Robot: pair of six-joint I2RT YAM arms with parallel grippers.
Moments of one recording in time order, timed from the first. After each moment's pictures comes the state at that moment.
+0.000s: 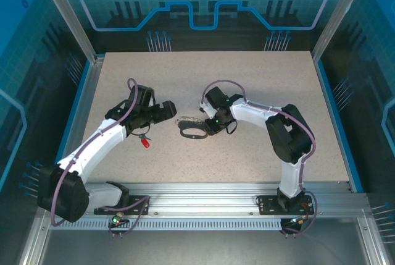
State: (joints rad) left arm -0.32 1.25 0.94 -0.57 0.09 -0.68; right arm 0.62 1.92 1.30 -0.66 -0.14 0.01
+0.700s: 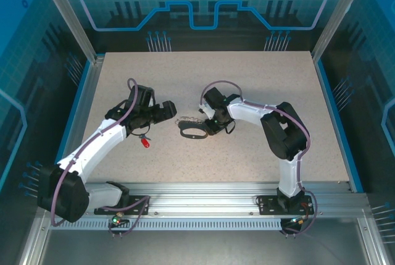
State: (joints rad) left arm -0.32 1.25 0.94 -0.57 0.09 -0.68; right arm 0.62 1.98 1.32 -0.66 -0.11 -0.01
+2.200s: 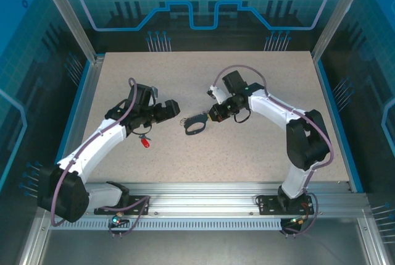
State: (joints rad) left arm -0.32 1.25 0.95 -0.54 0.21 -0.69; right arm 0.48 1.76 1.33 -0.69 -0.52 -0.01
